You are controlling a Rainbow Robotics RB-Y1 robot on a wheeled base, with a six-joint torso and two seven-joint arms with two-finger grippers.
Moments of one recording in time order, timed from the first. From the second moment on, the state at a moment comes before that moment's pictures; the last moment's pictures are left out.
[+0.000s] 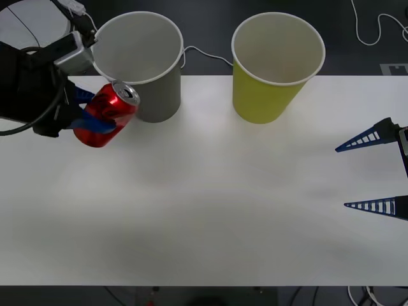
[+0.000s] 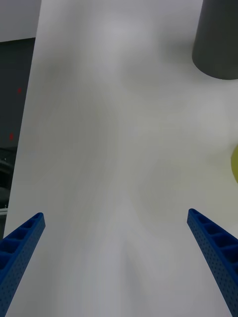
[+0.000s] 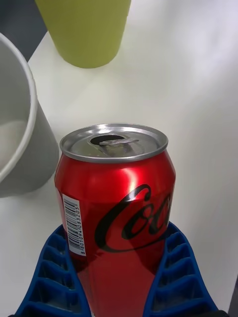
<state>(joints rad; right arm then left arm) -0.08 -0.92 -0.29 -1.81 1.43 -1.57 -0.16 -0.60 1.16 -0.15 -2.04 -1.64 -1.36 1.14</state>
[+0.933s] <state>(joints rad) -0.08 -0.92 -0.29 -1.81 1.43 -1.57 -0.16 -1.49 0.82 -0.77 -1.43 -1.61 -1.35 1.27</state>
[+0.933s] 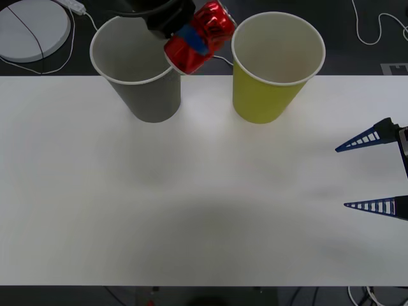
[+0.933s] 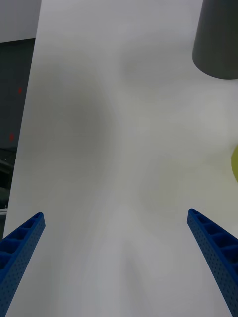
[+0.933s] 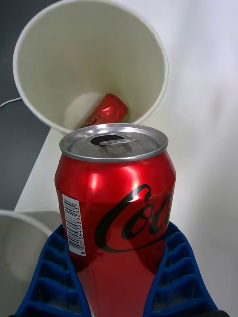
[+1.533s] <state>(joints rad) -0.08 -0.92 -0.29 -1.81 1.43 -1.57 -0.16 -1.78 0.43 -0.90 -0.89 -1.64 -1.23 1.32</state>
